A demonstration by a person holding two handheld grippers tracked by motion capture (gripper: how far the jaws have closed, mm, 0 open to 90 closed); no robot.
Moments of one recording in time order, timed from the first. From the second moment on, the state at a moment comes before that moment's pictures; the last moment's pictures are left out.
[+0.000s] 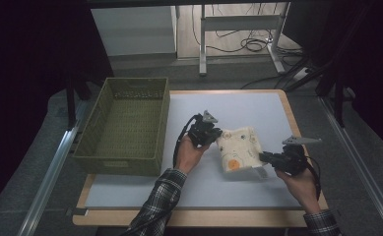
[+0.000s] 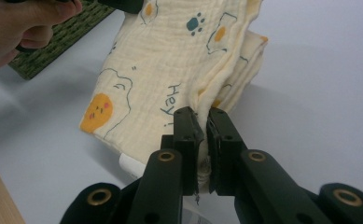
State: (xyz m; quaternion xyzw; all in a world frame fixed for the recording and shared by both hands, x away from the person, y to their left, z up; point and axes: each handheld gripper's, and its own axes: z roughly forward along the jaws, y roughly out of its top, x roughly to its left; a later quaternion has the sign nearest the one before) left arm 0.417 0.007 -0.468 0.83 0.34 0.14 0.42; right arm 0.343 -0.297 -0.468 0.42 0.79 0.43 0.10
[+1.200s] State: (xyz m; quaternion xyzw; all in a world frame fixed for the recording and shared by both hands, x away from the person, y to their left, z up) left arm 0.418 0.091 -0.397 0.82 0.36 0.26 0.36; right arm 0.381 -0.186 -0.423 0.35 0.82 0.45 0.08
